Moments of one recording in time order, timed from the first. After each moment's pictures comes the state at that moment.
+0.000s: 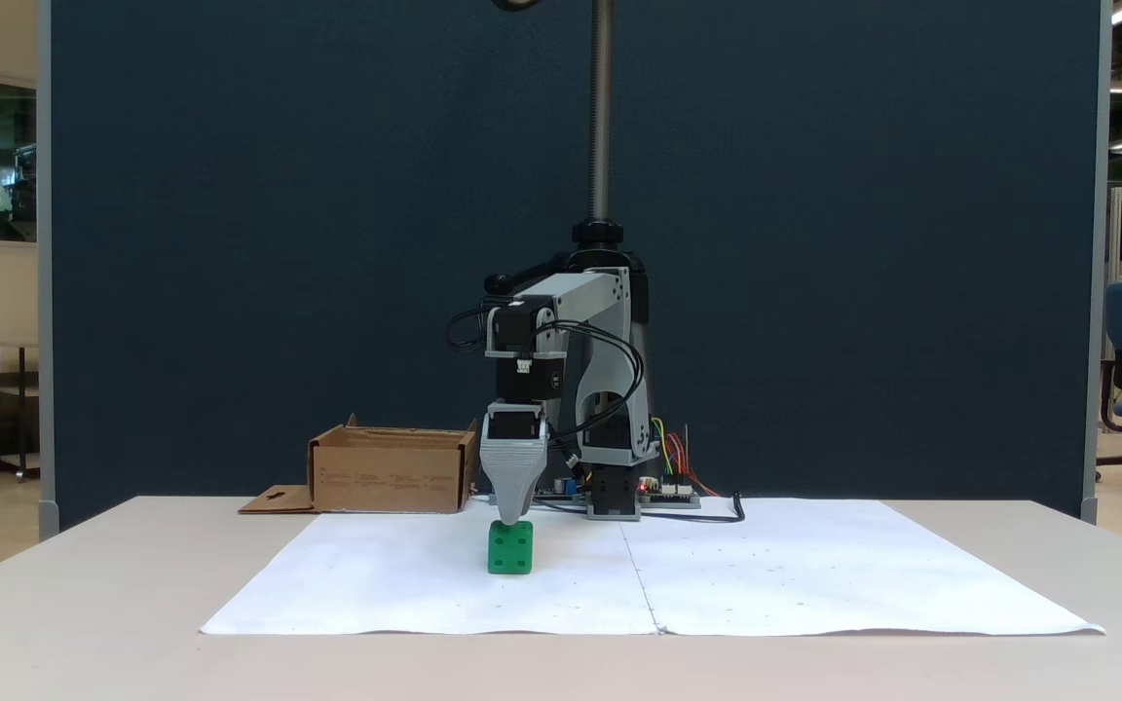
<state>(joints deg) 27.9 77.7 92.4 48.0 -24.8</state>
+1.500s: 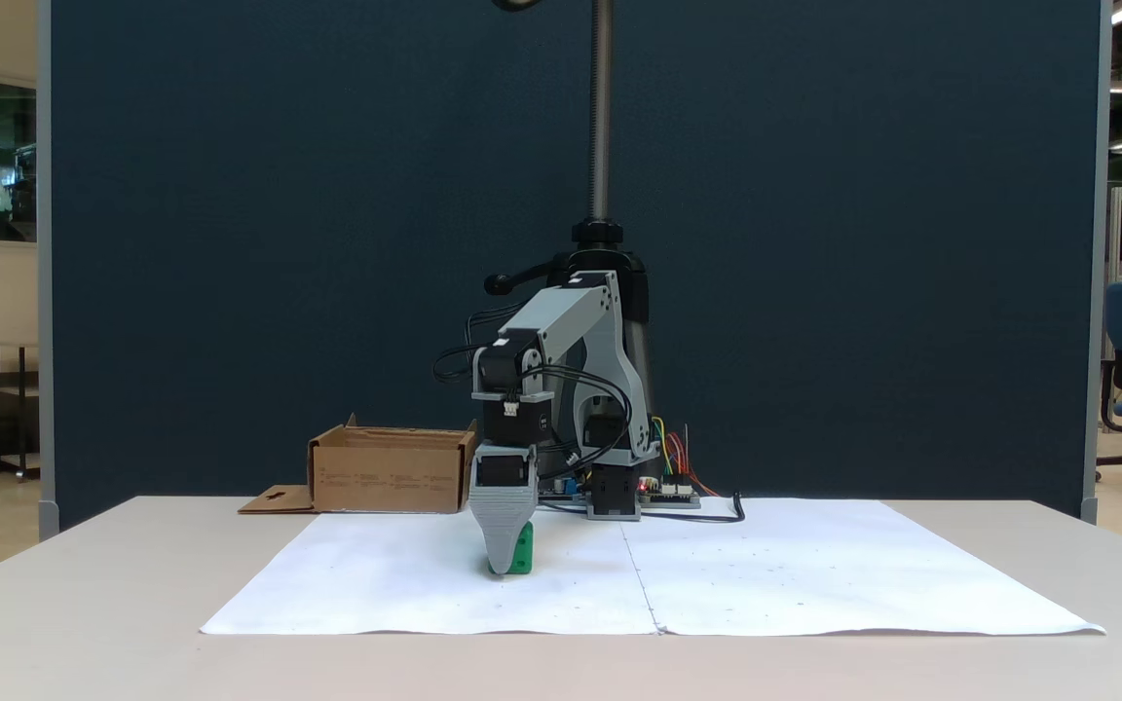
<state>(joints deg) 28.9 69.2 92.4 41.4 -25.0</state>
